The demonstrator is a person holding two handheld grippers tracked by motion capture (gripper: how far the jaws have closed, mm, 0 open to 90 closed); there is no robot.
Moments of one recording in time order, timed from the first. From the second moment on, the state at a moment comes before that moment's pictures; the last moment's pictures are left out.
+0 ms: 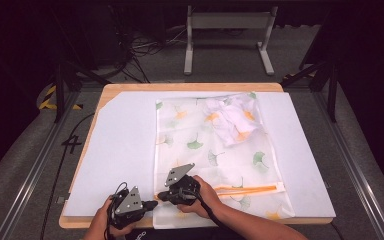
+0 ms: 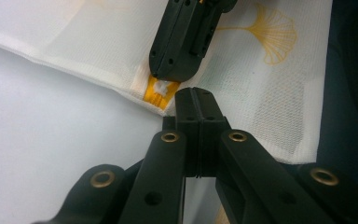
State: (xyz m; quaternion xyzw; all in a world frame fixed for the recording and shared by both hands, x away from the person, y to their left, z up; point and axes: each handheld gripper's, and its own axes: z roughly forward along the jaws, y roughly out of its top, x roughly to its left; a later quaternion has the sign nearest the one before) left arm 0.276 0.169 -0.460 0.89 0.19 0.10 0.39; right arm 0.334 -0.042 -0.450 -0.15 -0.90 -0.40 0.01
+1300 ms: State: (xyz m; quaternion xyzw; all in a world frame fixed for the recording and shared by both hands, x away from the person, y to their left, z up) left arm 0.277 0.171 -0.461 0.89 0.19 0.10 0.40; right arm 0.334 -0.080 -0.445 -0.16 -0.91 -0.37 0.00
